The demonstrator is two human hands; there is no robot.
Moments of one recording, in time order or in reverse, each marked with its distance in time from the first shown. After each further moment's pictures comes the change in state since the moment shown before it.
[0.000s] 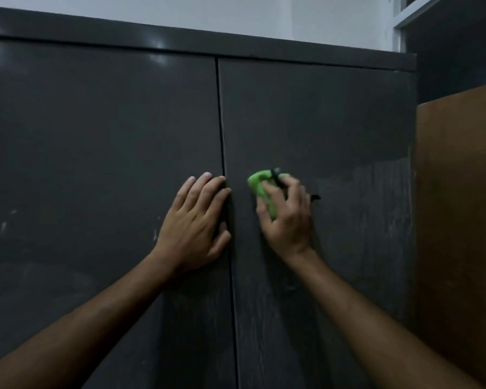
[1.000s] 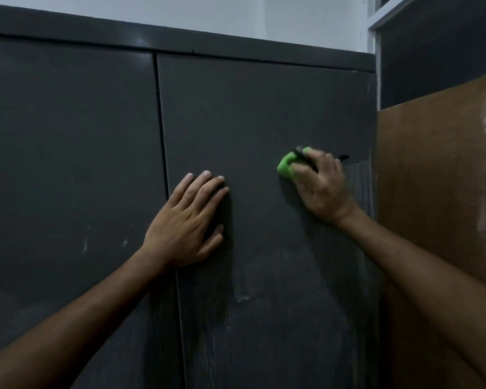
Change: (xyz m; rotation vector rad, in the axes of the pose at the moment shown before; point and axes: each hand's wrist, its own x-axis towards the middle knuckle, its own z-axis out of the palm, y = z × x) left_hand 0.057 0.054 0.033 0.077 -0.030 0.109; right_hand 0.067 0.182 -0.074 -0.166 -0.169 -0.407
